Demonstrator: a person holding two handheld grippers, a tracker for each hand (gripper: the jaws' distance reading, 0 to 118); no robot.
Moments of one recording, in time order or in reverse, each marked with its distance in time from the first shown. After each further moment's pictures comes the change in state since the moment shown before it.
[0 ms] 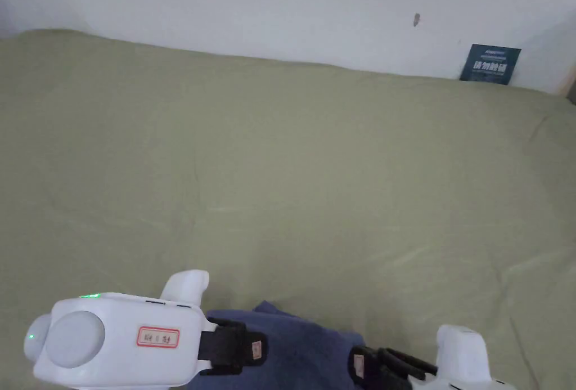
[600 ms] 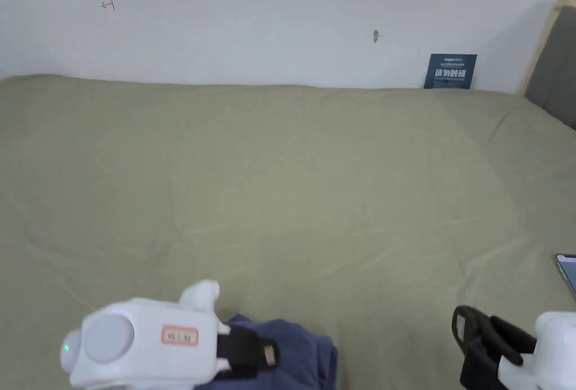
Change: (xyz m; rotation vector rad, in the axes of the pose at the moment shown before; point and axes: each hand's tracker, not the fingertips) left arm 0.035 -0.007 -0.070 -0.106 -0.102 0.091; right arm -0.008 0.000 0.126 0.407 -0.488 0.210
